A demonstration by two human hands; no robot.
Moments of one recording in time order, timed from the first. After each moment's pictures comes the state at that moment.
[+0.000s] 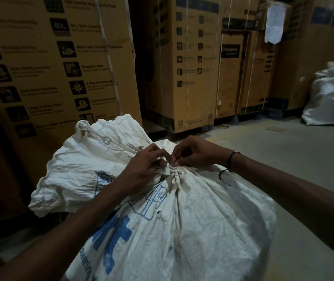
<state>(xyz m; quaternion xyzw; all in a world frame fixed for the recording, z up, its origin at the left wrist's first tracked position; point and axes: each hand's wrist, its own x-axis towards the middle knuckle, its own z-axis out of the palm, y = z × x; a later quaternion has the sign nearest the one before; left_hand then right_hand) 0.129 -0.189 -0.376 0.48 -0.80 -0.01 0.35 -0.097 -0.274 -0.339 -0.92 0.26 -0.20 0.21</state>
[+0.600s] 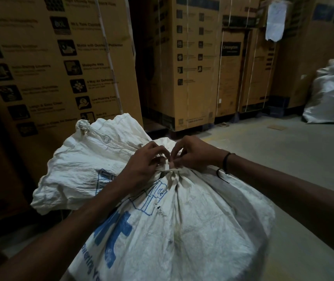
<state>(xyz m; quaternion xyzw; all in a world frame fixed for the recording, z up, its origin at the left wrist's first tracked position) 0.129 -0.190 -0.379 0.49 -0.79 0.00 0.37 -0.084 -0.266 -0.343 -0.91 0.30 -0.21 0.18</state>
